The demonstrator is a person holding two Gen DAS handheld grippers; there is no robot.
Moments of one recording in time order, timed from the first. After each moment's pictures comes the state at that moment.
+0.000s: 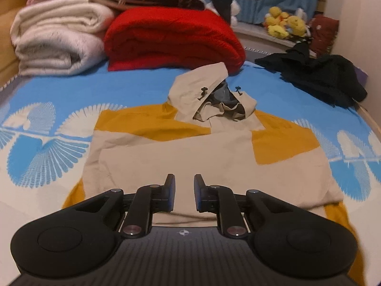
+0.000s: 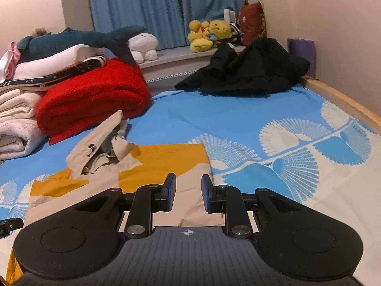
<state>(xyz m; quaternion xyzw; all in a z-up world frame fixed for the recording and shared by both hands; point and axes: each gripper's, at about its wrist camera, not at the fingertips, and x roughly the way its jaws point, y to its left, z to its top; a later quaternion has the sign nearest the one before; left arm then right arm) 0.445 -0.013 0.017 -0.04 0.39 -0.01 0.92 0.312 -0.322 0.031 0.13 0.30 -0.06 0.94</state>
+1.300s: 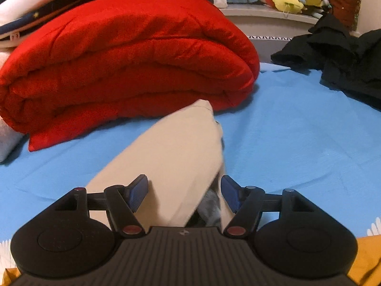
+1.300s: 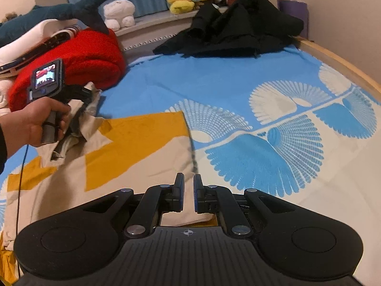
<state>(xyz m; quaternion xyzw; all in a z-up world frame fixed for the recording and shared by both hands) 0.868 -0.146 -0.076 0.08 0.37 0.00 0.92 0.373 -0.354 -0.024 0.15 0.39 -0.09 0.90</state>
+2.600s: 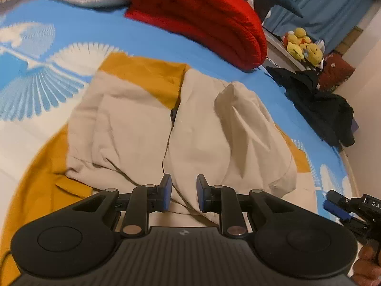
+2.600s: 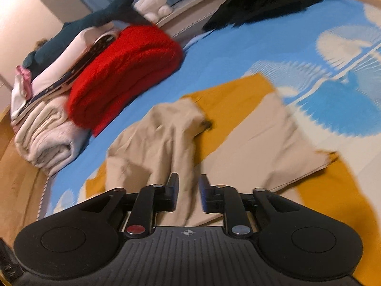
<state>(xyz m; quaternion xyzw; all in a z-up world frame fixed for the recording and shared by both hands) 0.479 0.082 -0.060 -0.22 0.43 -0.04 0.87 0.378 -0.284 -0.033 0.31 0.39 0.05 0.87</state>
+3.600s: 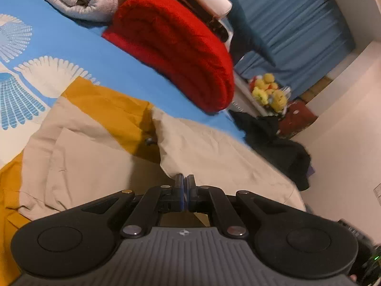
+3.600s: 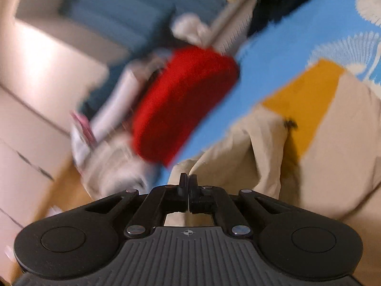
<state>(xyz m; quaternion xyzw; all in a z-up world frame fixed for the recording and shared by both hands) 0.509 0.102 -0.053 -0.34 0.33 -0.11 0.88 0.386 -0.257 -0.036 0.48 0.25 0.15 0.83</state>
